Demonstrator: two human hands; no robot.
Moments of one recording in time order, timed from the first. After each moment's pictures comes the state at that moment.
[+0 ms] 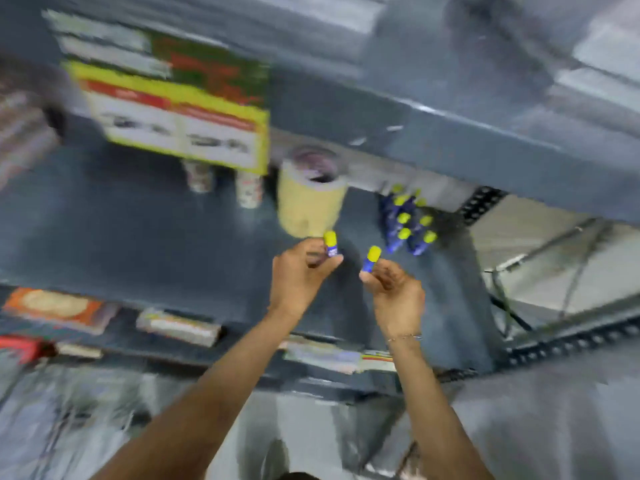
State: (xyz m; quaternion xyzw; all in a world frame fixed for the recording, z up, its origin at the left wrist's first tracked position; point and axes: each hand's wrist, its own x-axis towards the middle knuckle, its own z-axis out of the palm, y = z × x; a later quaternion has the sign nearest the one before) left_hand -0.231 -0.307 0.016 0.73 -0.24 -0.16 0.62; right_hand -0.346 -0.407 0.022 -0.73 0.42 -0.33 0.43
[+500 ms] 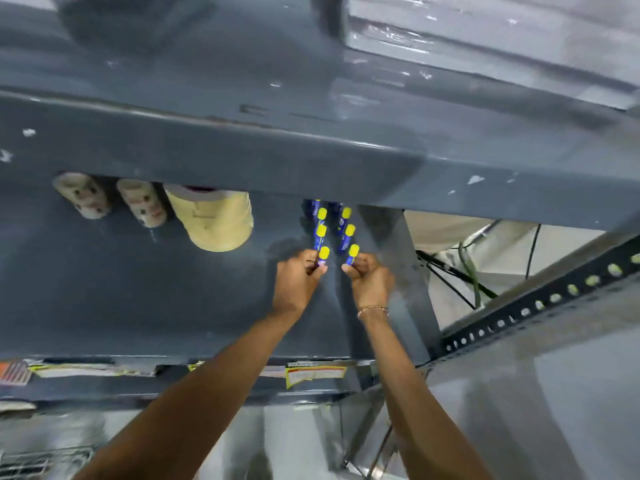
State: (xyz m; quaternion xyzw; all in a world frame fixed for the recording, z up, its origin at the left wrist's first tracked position) left_hand -0.290 -0.447 -0.025 0.76 -0.33 -0.19 0.52; right_hand -0.392 -0.537 -0.020 -0.72 0.50 -0.26 0.41
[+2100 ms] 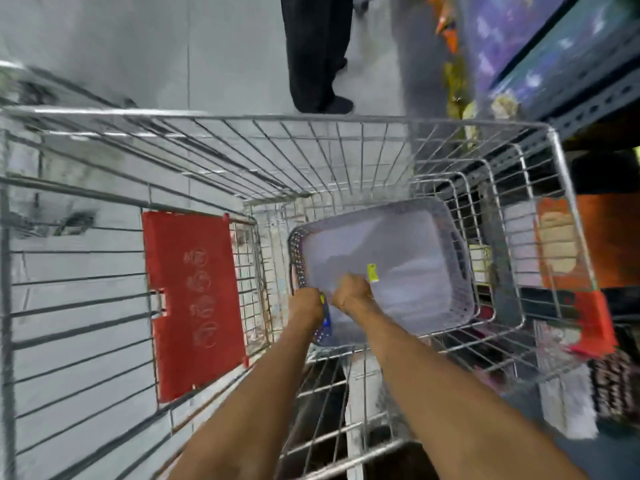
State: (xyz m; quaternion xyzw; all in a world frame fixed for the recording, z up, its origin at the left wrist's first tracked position) left_hand -0.233 0.305 -0.297 0.78 0.41 -0.34 0.32; right_hand -0.151 0.249 -0.295 -0.86 -0.24 0.46 0.01
